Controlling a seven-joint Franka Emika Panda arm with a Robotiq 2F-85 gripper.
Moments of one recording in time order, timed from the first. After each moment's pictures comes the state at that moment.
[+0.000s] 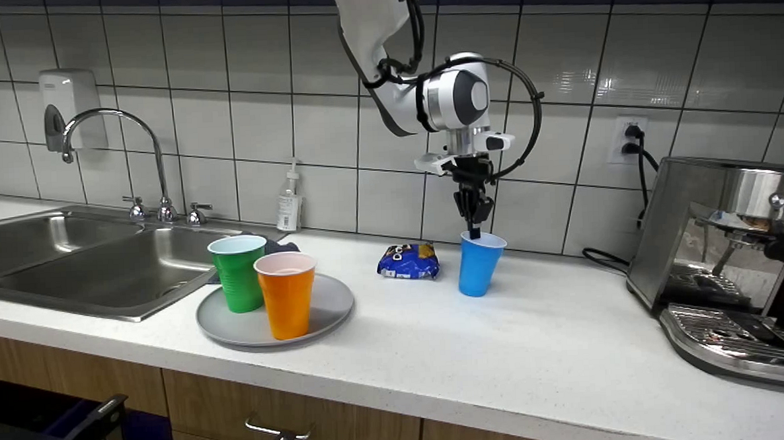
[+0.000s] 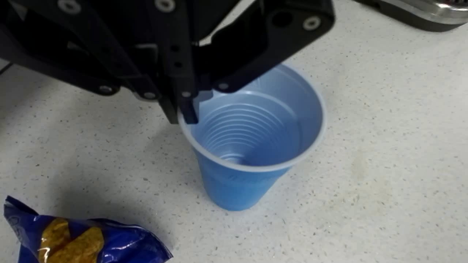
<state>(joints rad) -0.19 0.84 -0.24 -1.31 0.02 2.24 0.69</state>
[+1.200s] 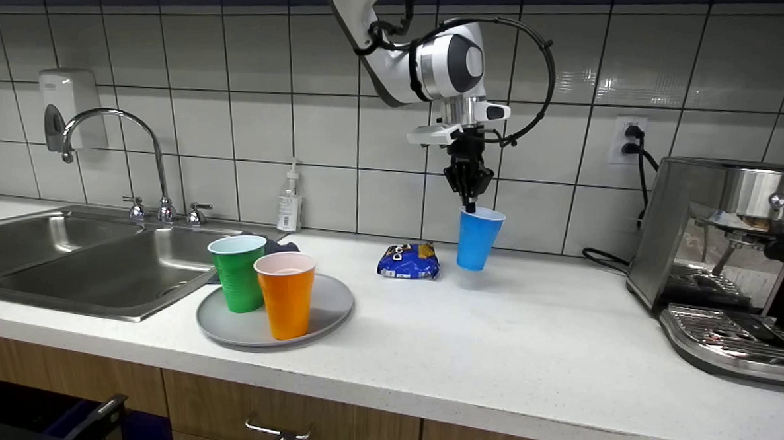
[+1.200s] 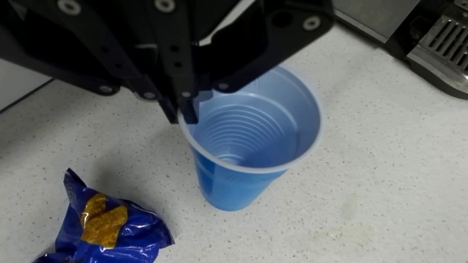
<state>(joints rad) -0.17 0.73 -0.24 -1.37 0.01 2.21 0.46</state>
